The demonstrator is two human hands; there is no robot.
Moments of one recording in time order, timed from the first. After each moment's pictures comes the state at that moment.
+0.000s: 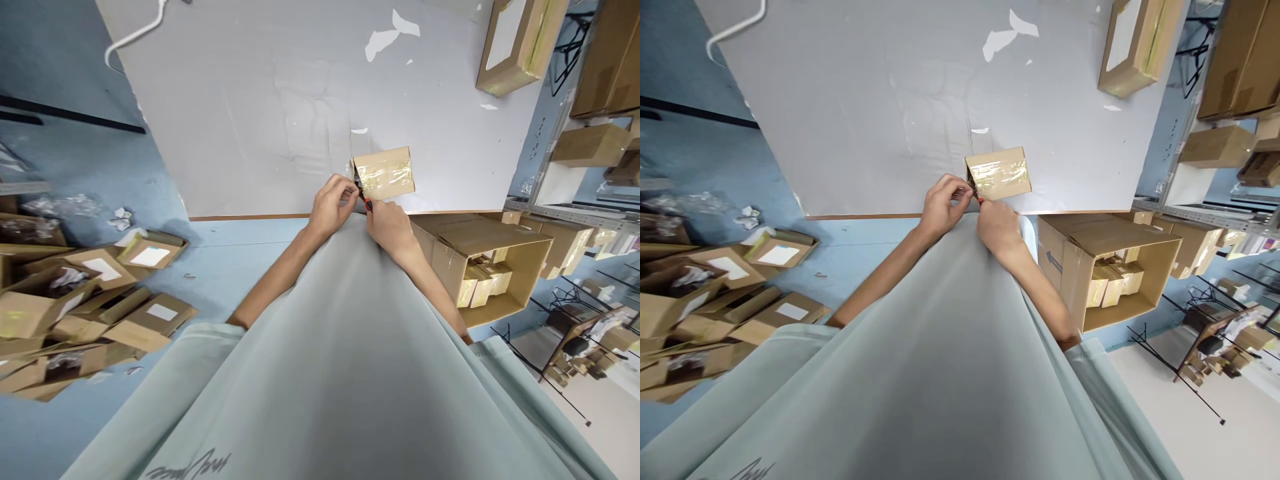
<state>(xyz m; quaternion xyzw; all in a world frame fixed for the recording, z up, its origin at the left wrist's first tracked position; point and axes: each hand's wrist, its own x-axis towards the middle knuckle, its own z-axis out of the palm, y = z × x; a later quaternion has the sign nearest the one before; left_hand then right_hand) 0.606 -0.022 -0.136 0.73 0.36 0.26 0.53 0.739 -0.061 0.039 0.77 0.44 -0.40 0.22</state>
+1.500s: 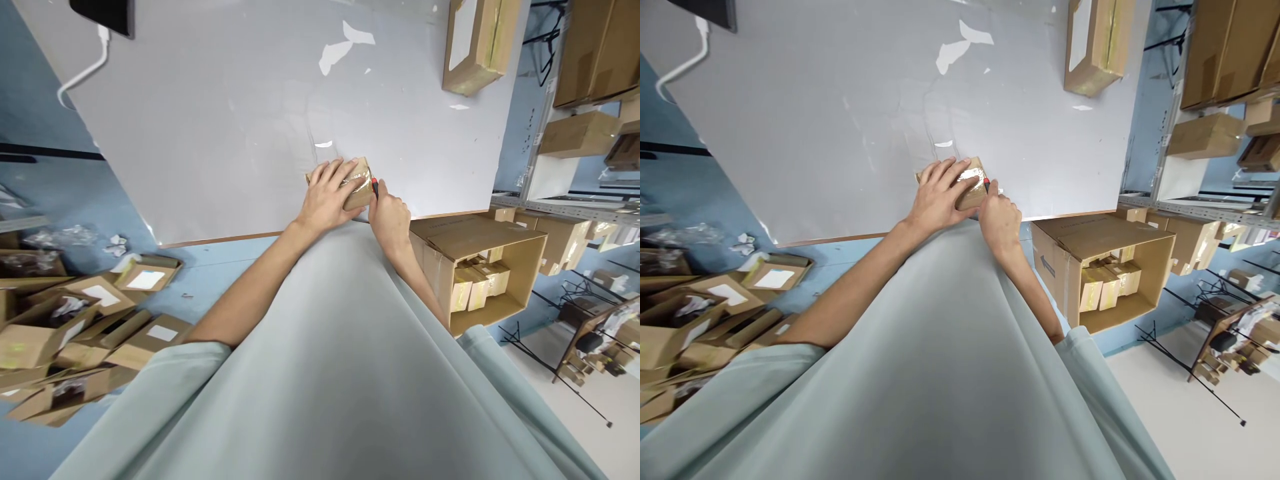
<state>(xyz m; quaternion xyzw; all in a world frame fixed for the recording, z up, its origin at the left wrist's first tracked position) 0.694 0.007 -0.122 0.85 0.26 0.14 0.43 0.826 -0.082 0.012 0.86 0.39 -0.31 0.12</state>
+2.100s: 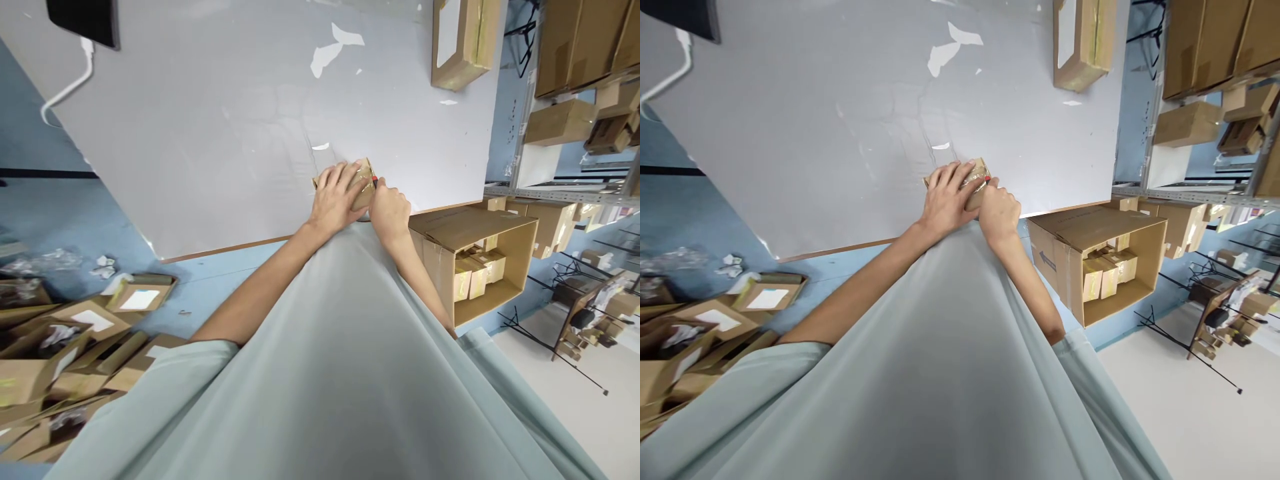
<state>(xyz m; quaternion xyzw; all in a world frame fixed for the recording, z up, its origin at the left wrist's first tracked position) 0.698 -0.001 -0.125 0.85 0.24 0.16 0.45 0.807 -0.057 0.029 0.88 0.35 -0.28 0.16</state>
